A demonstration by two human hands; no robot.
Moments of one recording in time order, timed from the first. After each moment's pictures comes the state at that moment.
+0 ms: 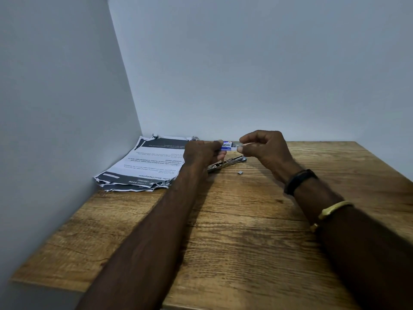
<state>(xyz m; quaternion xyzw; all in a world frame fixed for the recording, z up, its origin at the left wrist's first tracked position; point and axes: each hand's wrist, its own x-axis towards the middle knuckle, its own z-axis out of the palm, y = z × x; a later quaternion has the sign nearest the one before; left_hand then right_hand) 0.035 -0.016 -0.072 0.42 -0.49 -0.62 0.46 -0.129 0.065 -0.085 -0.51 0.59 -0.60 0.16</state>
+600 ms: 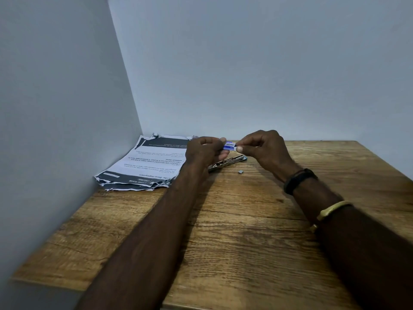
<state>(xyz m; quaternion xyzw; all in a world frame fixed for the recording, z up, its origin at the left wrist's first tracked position) 0.038 -0.013 -0.075 0.37 -0.52 -0.62 0.45 -0.127 0.065 -0.084 -0.58 0.60 -0.54 0.08</state>
